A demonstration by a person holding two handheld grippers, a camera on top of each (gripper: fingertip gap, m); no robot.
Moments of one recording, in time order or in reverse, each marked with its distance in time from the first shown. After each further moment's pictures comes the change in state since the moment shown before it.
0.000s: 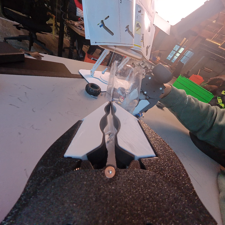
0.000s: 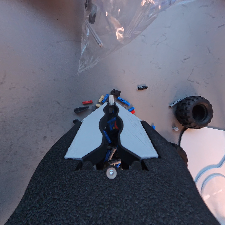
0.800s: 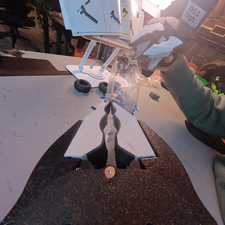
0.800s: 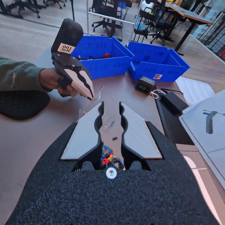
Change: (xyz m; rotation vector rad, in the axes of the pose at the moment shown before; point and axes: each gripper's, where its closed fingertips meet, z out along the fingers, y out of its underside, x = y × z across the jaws) left arm 0.019 0.012 0.010 -0.056 0.073 0.056; right arm 0.037 -0.119 -0.131 0.592 0.171 0.095
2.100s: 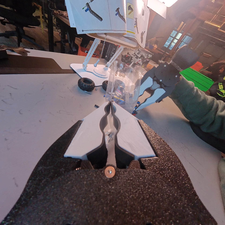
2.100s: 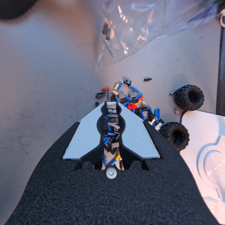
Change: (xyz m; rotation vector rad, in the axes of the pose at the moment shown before) left arm -0.006 0.003 0.000 -0.011 -0.028 0.002; right arm -0.058 0.156 -0.013 -0.466 -0.138 -0.096
